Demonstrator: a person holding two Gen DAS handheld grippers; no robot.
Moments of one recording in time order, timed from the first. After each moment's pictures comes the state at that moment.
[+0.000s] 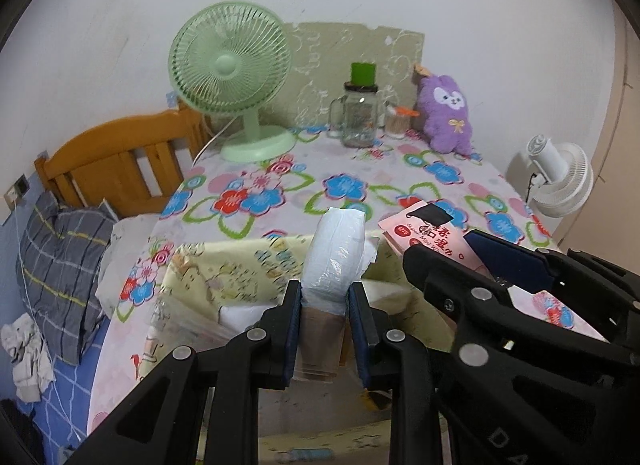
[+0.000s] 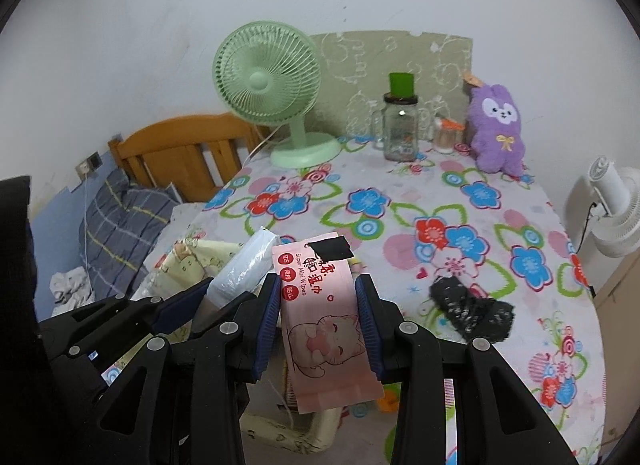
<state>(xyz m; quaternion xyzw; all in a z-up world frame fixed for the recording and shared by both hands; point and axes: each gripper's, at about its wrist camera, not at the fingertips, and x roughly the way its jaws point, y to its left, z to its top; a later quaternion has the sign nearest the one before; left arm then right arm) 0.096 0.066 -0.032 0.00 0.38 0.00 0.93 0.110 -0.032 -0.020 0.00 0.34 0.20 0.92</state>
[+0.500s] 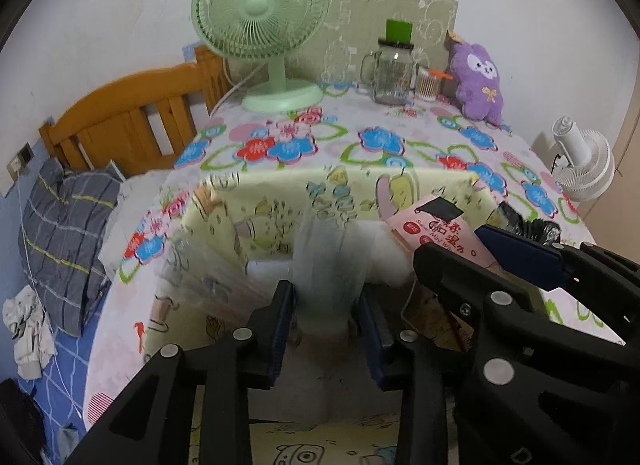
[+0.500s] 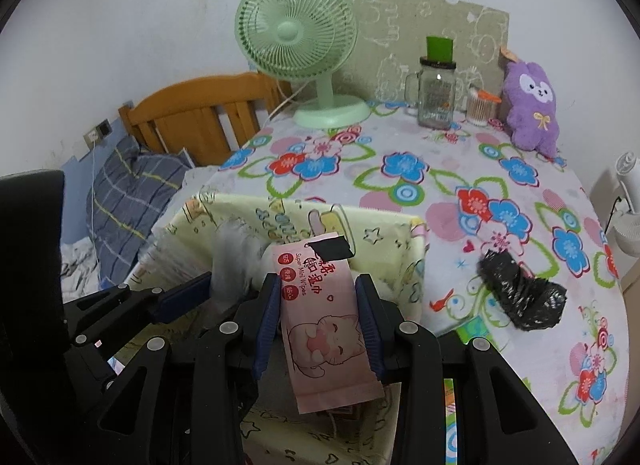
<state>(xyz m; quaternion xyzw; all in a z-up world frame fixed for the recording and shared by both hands) 0.100 0.100 -0.072 -0.02 0.43 0.02 0.90 0.118 0.006 -0.056 -0.02 0.39 0.22 0.89</state>
